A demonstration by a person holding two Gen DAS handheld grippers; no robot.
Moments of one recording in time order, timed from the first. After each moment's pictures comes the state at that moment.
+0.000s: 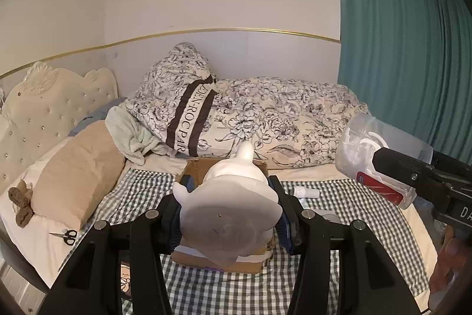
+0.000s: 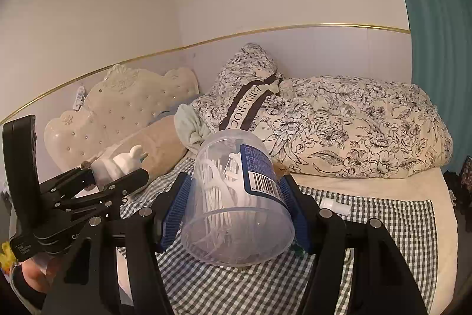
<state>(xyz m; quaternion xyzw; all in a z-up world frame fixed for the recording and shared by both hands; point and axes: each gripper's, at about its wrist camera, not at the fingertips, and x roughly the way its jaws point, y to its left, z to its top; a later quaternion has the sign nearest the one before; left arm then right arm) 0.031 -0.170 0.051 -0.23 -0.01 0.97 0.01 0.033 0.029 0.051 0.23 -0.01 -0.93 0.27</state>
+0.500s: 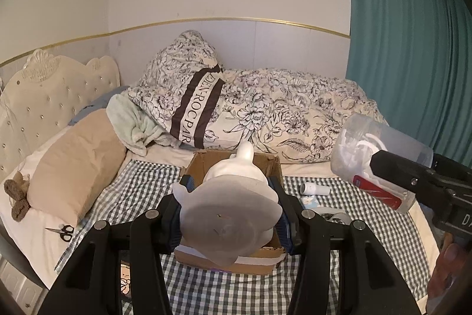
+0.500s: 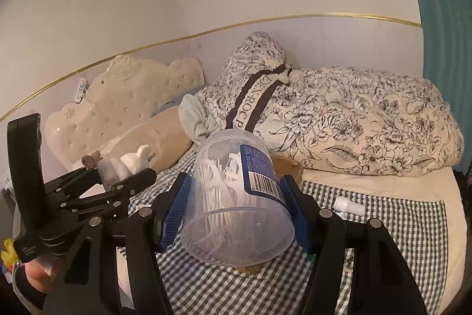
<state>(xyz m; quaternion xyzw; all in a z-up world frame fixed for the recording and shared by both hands) 0.001 -0.193 0.029 -0.26 -0.02 0.97 0.00 0.002 -0.003 0.033 0.25 -0.01 -0.92 0.29</state>
